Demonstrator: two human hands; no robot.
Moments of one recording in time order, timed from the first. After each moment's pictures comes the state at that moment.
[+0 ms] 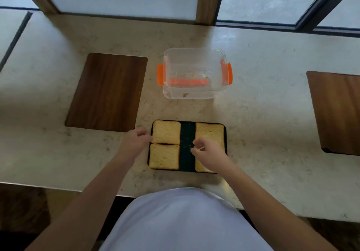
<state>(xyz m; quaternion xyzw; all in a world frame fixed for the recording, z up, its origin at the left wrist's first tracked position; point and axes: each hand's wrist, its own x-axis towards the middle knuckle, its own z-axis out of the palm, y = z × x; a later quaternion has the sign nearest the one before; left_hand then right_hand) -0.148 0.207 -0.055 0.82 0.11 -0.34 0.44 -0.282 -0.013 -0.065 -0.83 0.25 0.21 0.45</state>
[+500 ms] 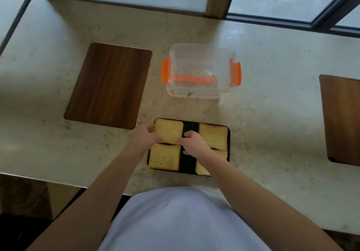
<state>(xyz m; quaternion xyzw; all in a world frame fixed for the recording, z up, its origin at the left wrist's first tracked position) -0.139 0.182 -0.064 0.80 0.11 -0.39 0.45 -0.218 0.016 -0.089 -0.69 0.38 0.29 0.54</state>
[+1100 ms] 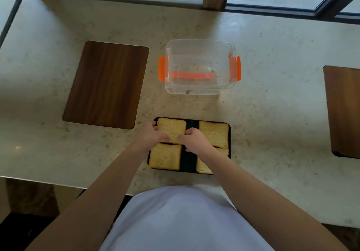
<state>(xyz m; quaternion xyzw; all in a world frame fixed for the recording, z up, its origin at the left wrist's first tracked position) -0.136 0.161 -0.068 0.79 0.13 -0.42 0.42 -0.214 0.013 -0.075 -0.69 0.40 0.29 0.54</state>
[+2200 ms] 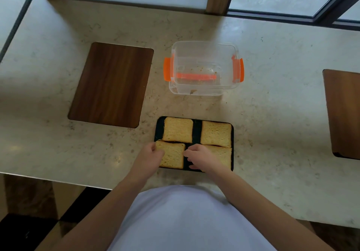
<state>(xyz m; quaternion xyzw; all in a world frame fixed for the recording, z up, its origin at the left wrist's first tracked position) -0.204 0.204 -0.061 0.81 0.12 -0.39 0.41 -0.263 0.027 -0.057 -0.69 0.37 0.32 0.53</state>
